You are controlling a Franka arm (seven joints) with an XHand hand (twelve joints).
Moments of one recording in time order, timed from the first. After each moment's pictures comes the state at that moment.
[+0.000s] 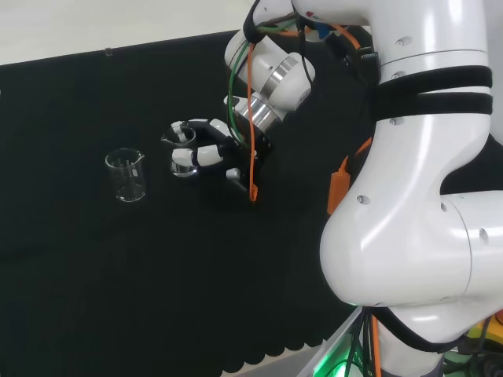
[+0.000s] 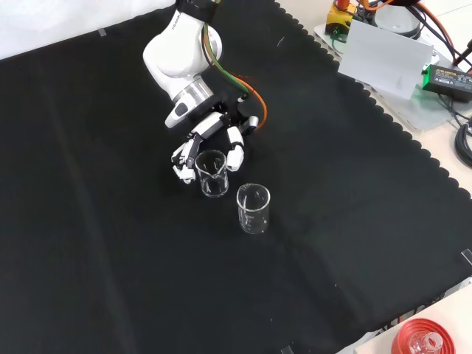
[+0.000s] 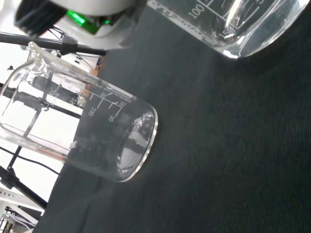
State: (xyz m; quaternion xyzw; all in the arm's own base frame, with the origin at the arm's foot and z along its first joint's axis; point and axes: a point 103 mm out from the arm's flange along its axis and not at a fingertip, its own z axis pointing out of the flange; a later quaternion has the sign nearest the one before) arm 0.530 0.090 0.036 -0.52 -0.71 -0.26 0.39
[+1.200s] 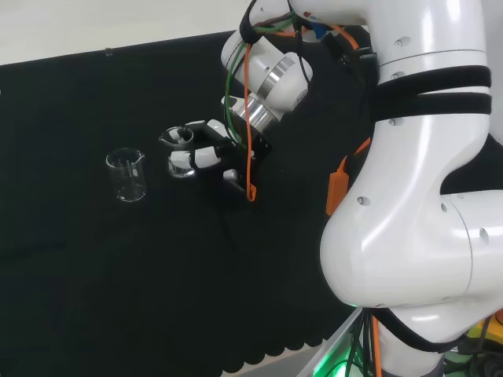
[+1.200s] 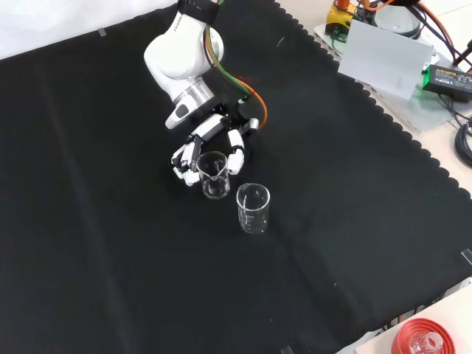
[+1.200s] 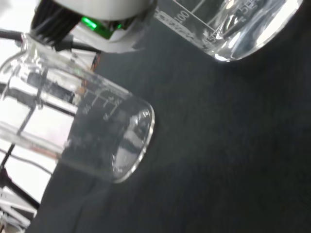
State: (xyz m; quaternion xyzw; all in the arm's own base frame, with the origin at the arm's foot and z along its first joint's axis) arm 0.533 0.096 0.034 -0.53 -0.71 -0.27 0.38
